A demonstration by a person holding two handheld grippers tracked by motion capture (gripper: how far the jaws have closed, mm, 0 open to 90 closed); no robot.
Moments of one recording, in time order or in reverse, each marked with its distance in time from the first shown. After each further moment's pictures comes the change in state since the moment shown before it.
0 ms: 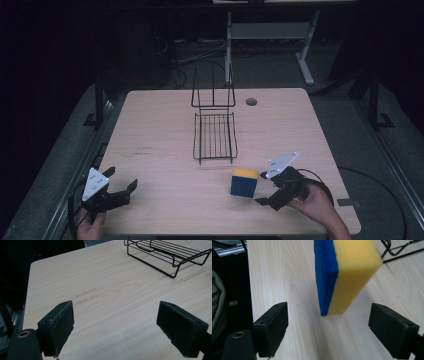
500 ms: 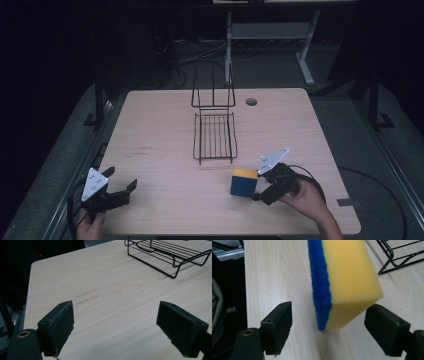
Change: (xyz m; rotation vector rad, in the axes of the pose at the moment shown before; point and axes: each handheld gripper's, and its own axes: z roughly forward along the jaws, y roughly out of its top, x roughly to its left) left arm 0.001 0.000 -0.001 -0.002 0.002 -0.003; right arm -0.007 0.015 0.014 -0.001 0.014 -0.010
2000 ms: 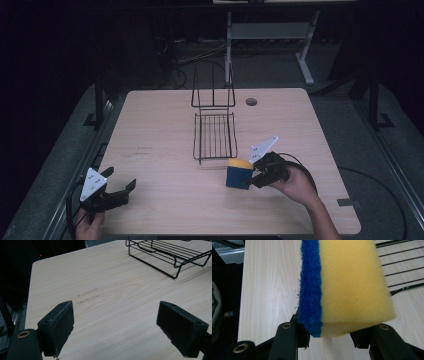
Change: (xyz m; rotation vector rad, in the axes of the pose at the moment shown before) left arm 0.002 -0.001 -0.001 0.001 0.003 -0.005; right arm -0.020 0.030 0.008 -0.007 0.048 -0.067
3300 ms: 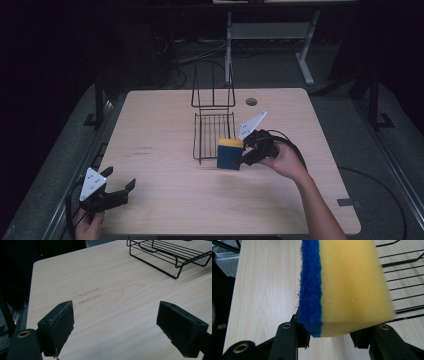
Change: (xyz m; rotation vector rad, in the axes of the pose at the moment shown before) left arm 0.001 0.000 0.000 -0.002 0.005 -0.005; right arm -0.044 0.047 -0.003 -0.015 0.031 -0.028
